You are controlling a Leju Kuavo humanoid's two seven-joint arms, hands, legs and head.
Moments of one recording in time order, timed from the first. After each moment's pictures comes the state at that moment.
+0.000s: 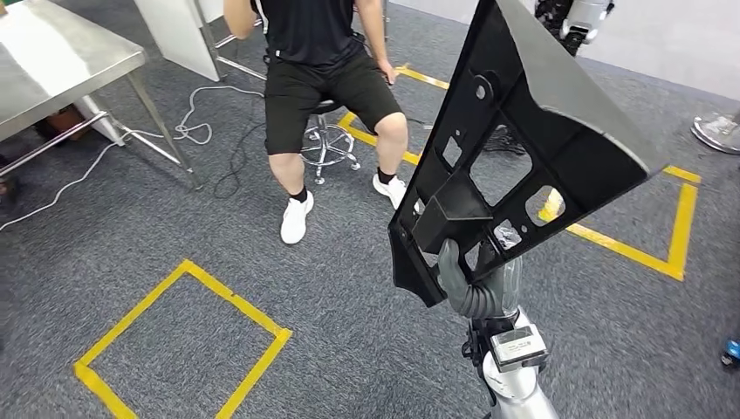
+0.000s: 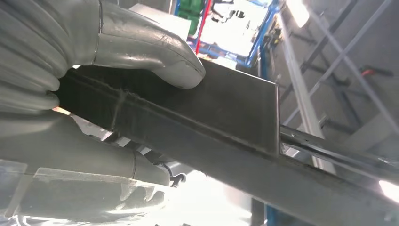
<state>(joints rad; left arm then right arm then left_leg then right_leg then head) -0.06 -0.07 0.77 -0.20 -0.60 0.28 -0.45 -0.05 0.01 0.32 -1.76 0.18 -0.24 -0.64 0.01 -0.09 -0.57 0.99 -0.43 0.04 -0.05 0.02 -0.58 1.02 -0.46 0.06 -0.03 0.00</state>
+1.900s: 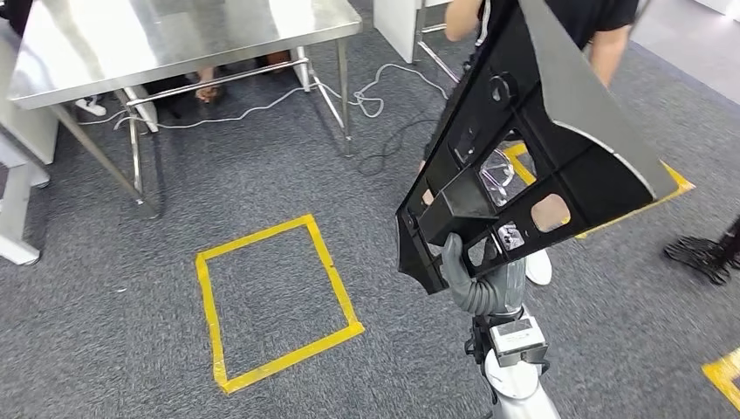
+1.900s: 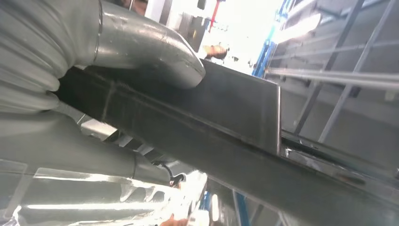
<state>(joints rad) -0.07 -0.10 0.77 -0.21 -0.64 0.23 -0.49 -0.05 0.02 0.30 -1.76 0.22 -0.25 -0.61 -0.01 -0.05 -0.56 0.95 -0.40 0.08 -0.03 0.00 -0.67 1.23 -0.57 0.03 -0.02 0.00</state>
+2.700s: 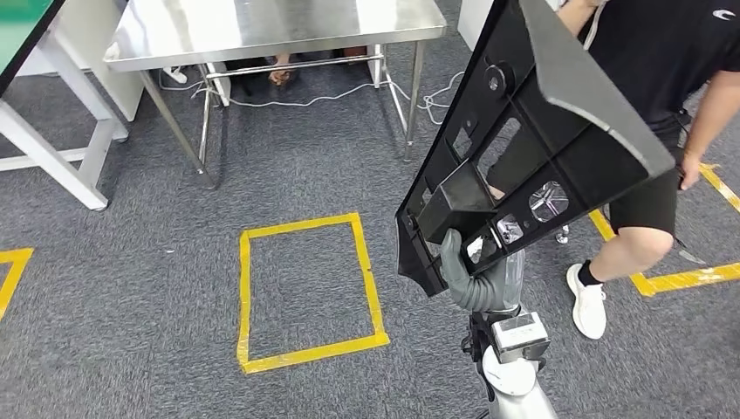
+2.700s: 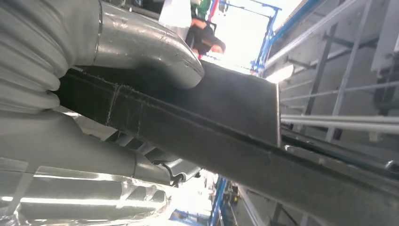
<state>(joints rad) -0.06 -0.09 0.77 -0.21 -0.64 0.23 -0.49 -0.06 0.05 0.29 -1.77 0.22 -0.23 -0.61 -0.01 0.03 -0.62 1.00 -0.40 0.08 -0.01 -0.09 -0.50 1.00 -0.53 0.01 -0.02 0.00</state>
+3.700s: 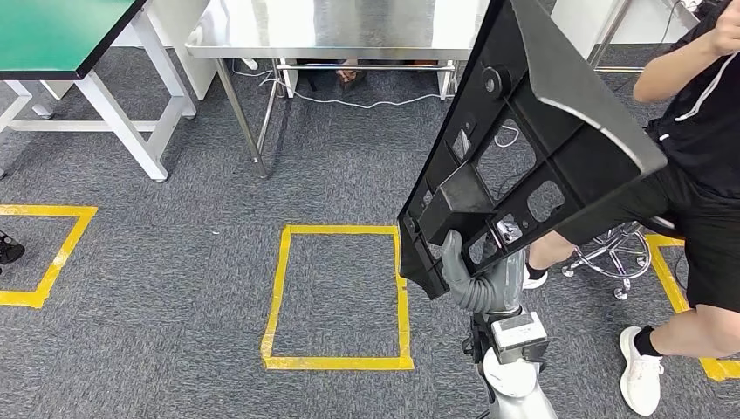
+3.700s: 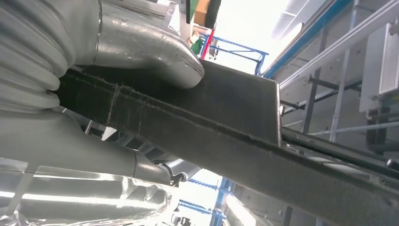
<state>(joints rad) -0.06 -0.10 0.77 -0.21 -0.65 0.21 -0.48 -0.05 0.05 0.28 -1.77 0.24 -0.23 -0.60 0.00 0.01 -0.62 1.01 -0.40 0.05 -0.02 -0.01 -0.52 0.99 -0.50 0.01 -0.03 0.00</state>
